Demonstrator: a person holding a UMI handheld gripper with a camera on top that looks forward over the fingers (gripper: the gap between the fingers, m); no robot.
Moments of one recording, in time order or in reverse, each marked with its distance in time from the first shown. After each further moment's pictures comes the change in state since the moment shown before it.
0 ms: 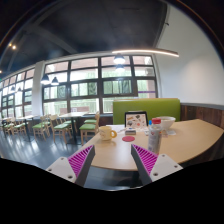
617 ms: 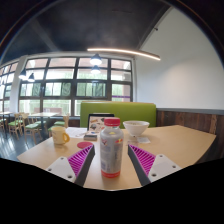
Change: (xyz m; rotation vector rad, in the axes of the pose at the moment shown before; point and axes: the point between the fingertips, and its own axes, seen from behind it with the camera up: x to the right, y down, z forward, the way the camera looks) arm 0.187 0.011 0.108 0.053 0.290 -0.057
